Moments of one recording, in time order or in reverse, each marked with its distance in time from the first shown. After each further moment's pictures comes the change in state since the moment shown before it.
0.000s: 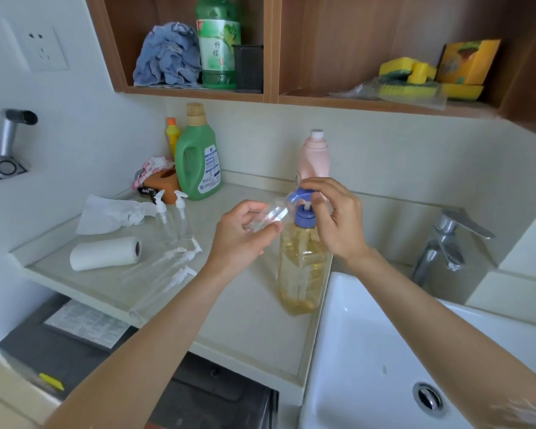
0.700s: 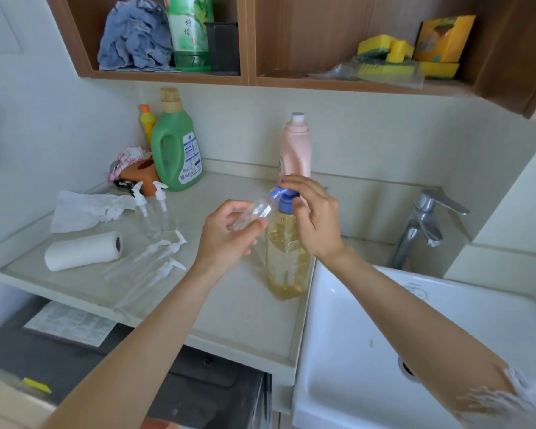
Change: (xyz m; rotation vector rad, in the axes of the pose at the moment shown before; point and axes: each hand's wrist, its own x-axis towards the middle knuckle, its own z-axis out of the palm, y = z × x) left_hand -0.004 -0.019 0.003 -0.039 -0.011 -0.062; right_hand -0.023 -0.002 0.012 0.023 0.030 0.030
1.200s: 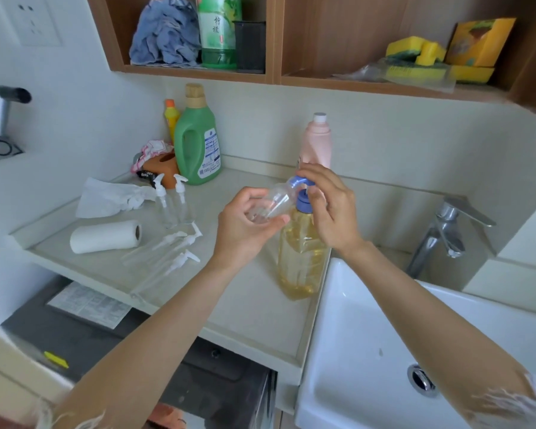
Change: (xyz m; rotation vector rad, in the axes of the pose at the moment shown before) left_hand 0.004 -0.001 0.005 0.033 0.091 0.139; right_hand 0.011 0.012 0.000 0.009 -0.083 -0.008
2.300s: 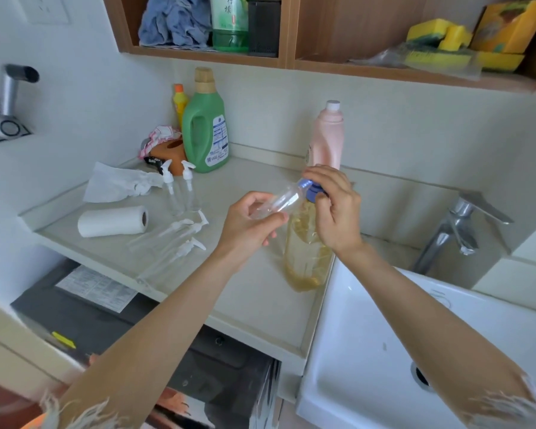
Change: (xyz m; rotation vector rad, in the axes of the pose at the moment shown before) left_hand -0.007 -0.006 -0.008 -0.146 -0.084 -0.236; right_hand -0.013 -0.002 0.012 -0.059 0.071 -0.034
